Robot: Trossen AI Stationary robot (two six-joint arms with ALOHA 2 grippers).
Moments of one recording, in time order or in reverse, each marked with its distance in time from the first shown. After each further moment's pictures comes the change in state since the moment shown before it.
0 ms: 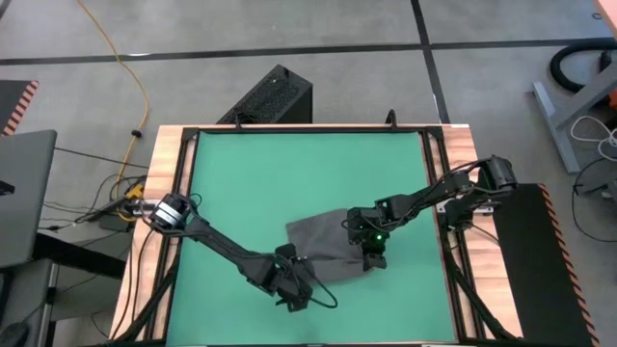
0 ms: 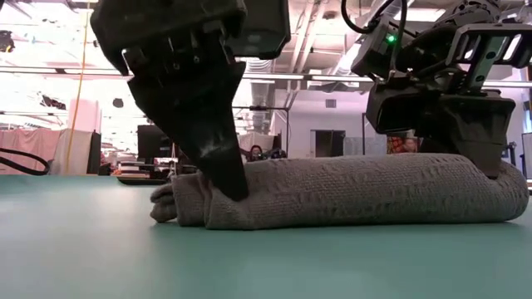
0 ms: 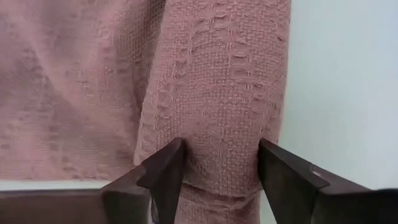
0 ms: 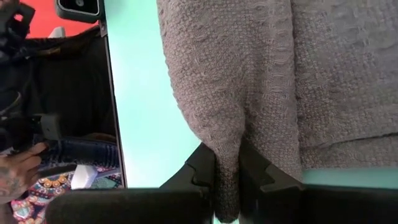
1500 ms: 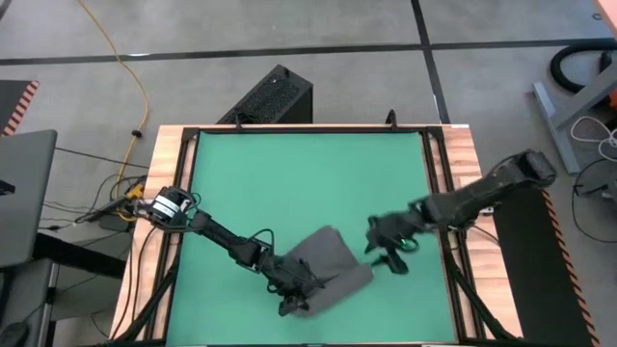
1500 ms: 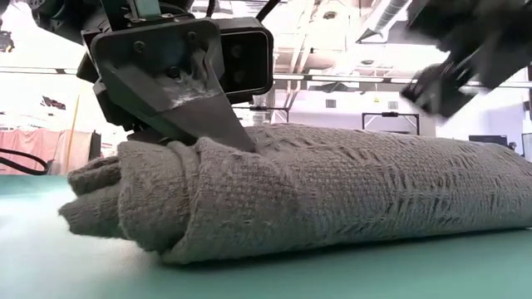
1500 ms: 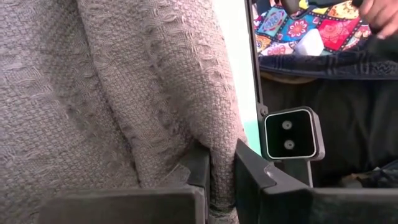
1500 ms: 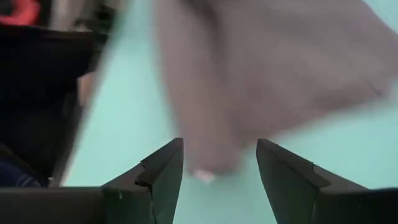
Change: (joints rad) left arm 0.067 -0.014 -0.451 0.929 0.652 -0.197; right arm 0.180 -0.414 -0.032 -0.110 0.482 -0.204
